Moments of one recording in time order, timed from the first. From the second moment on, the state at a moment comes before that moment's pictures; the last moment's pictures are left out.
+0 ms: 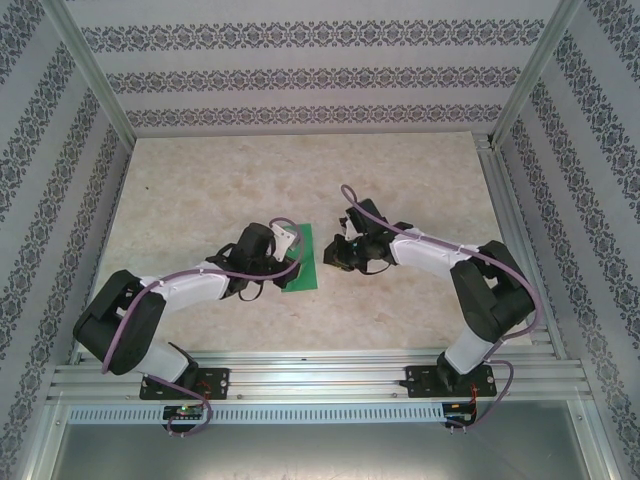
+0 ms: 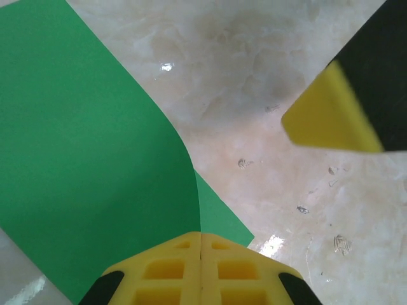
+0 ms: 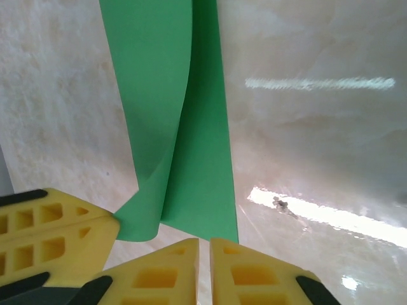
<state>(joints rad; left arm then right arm) -0.59 1.47 0.66 0.04 0.34 -0.22 0.60 1.68 0.95 -0.29 -0.47 0.77</state>
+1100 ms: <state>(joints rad) -0.48 1.60 0.68 0.05 0.39 -0.19 0.73 1.87 1.03 -0.31 -0.42 0.79</state>
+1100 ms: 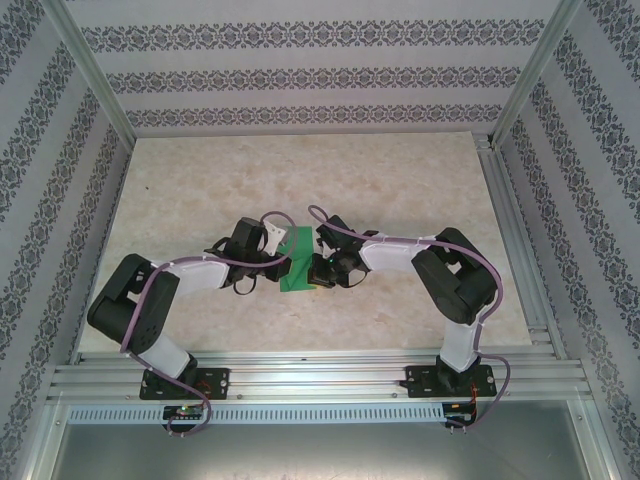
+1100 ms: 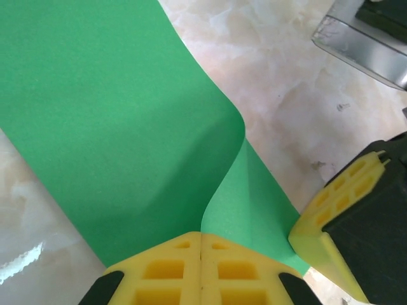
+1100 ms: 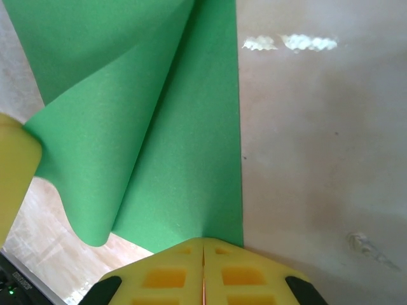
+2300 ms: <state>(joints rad) -0.45 1.67 0.74 0.01 0.32 -0.14 0.74 1.88 1.05 -0.34 -0.40 0.76</state>
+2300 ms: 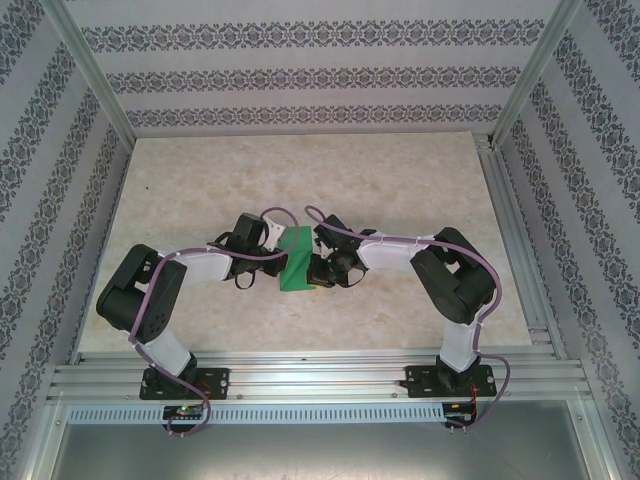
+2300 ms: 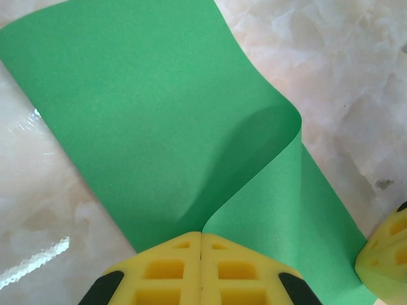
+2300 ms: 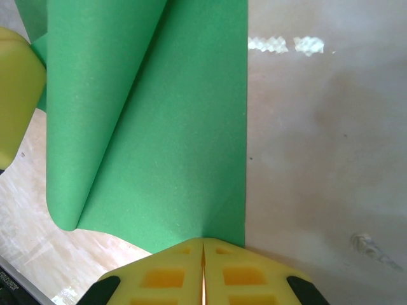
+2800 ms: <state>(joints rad) -0.45 1.67 0.74 -0.02 0.31 -0.14 0.74 1.88 1.05 -0.34 -0.40 0.76</state>
